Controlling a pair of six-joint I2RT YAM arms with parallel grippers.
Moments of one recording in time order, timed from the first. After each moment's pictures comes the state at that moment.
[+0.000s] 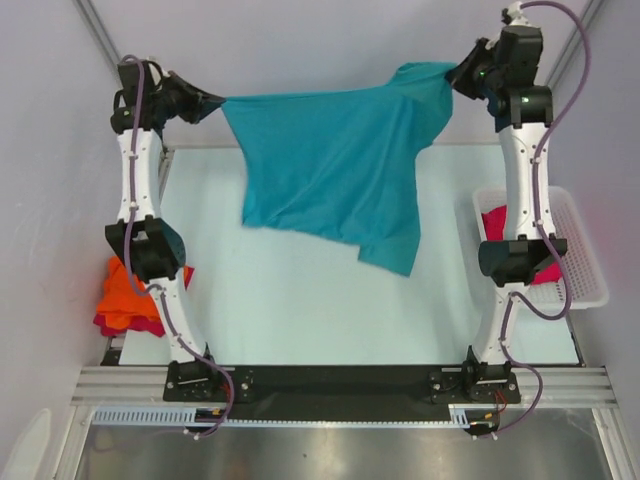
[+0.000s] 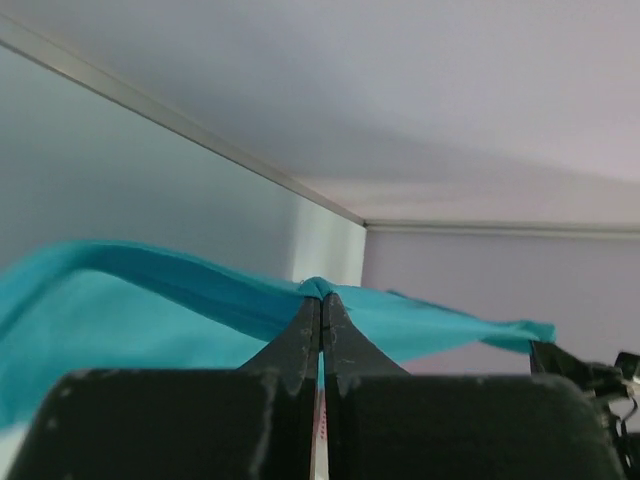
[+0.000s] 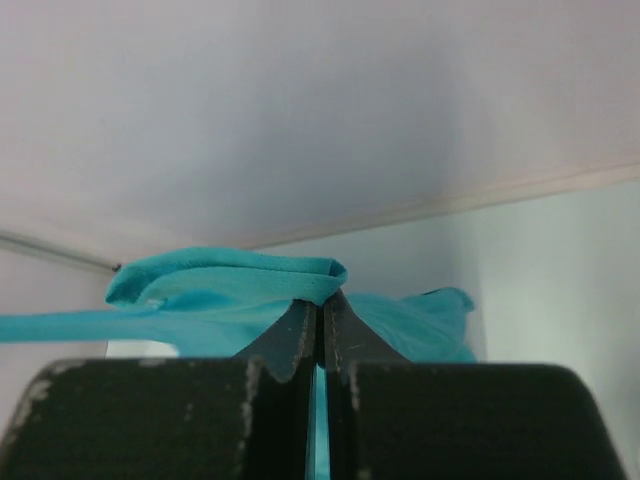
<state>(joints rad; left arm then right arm) 0.19 2.16 2.43 -0.70 0.63 -0.94 0.08 2.10 2.67 -0.86 -0.13 0.47</state>
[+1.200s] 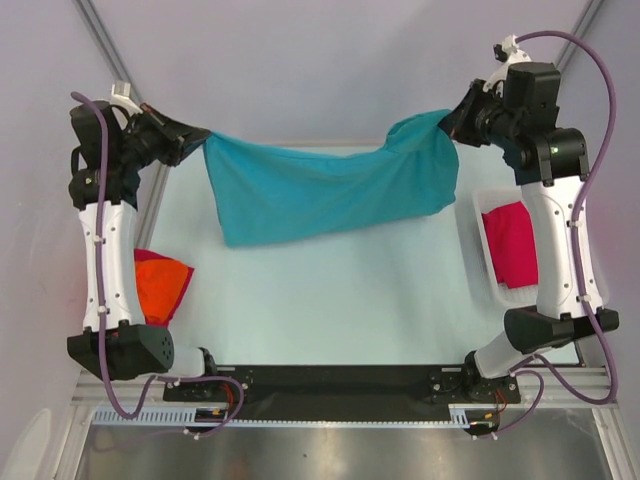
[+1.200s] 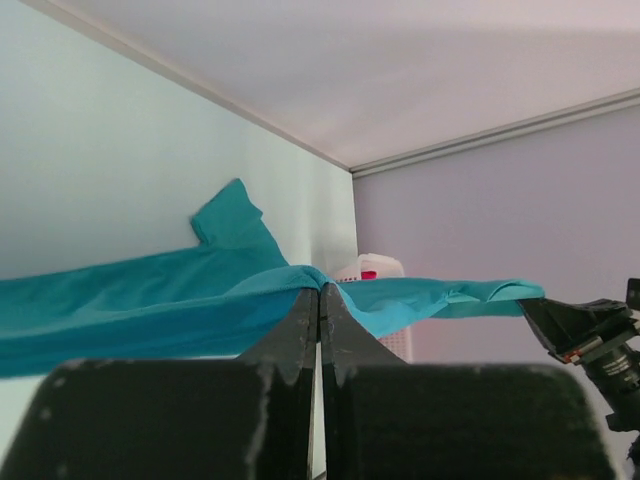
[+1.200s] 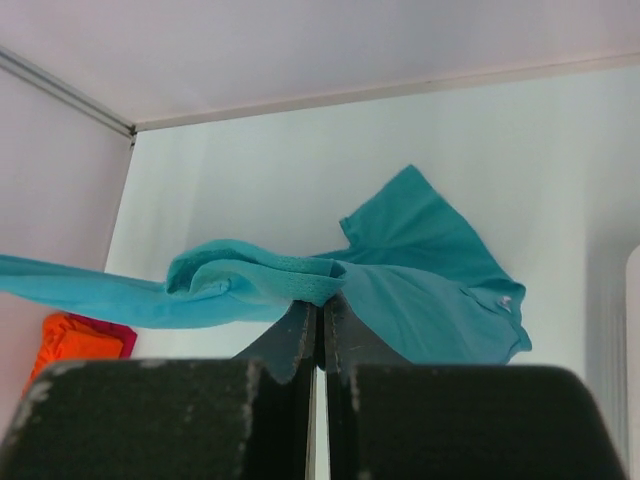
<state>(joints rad) 0.20 1.39 1.69 -0.60 0.67 -0.85 0.18 1.57 2.16 -0.97 -0.14 0.38</state>
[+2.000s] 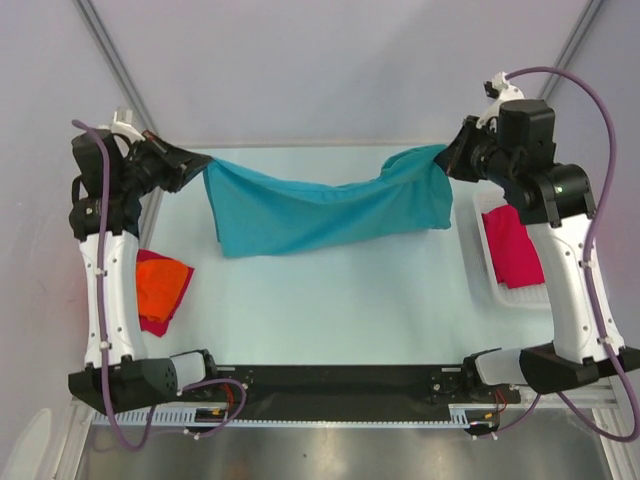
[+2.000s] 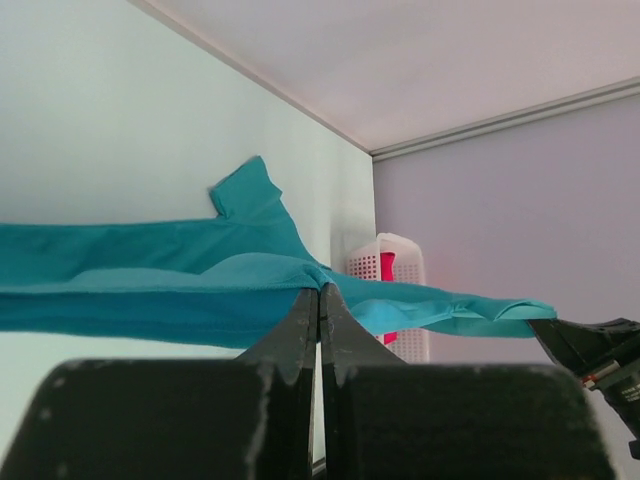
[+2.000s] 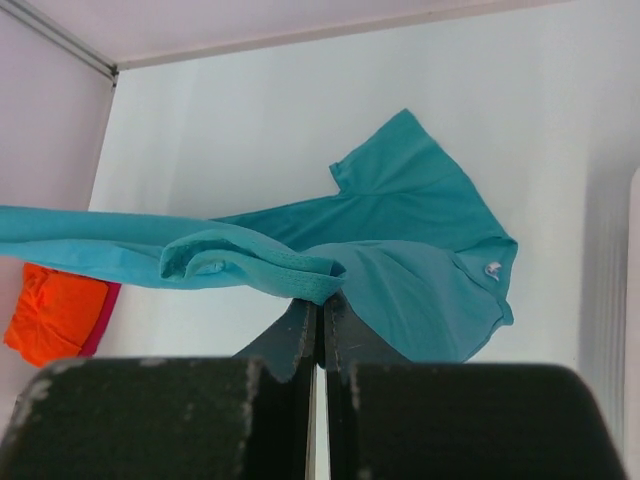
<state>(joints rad) 0.21 1.23 1.51 -0.63 0.65 -0.80 0.28 1.35 1.91 -0.99 -0.06 0.38</state>
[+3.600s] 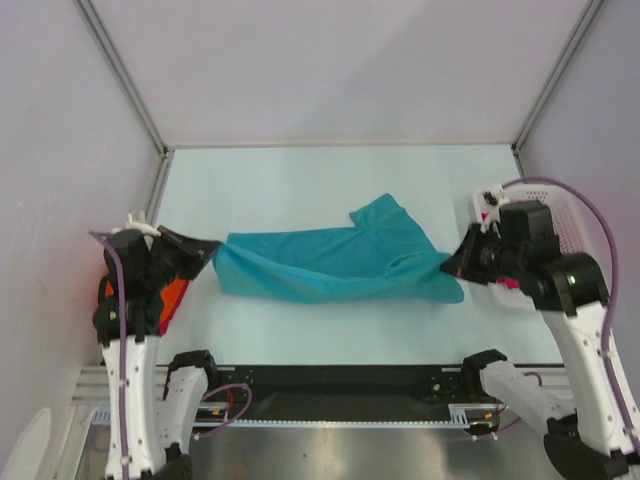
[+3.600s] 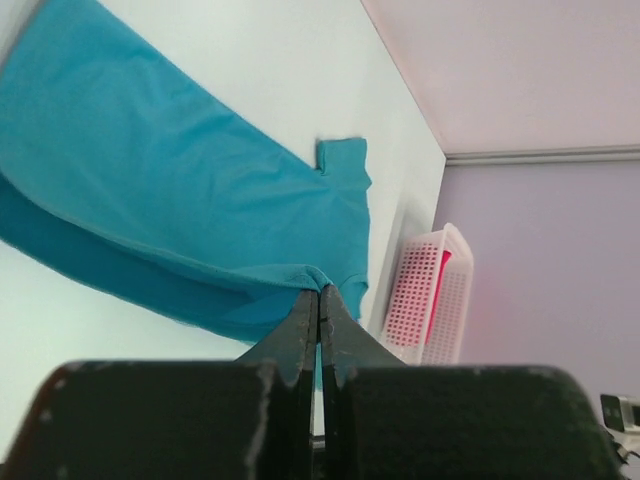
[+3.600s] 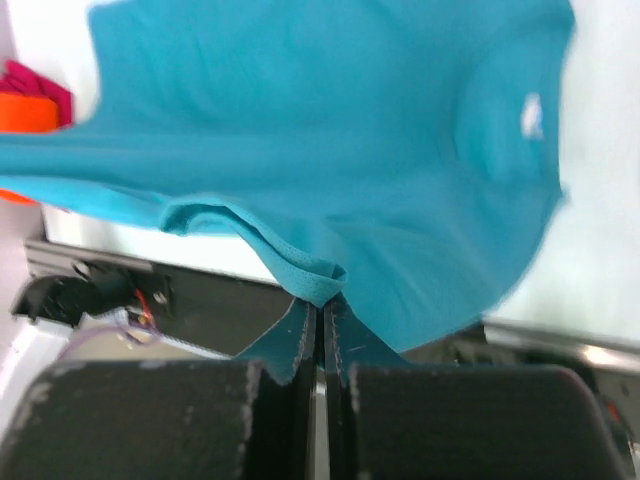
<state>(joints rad) 0.16 0.60 0.95 -0.84 0.38 -0.93 0.29 0.85 1.32 -1.28 -0.18 0.52</state>
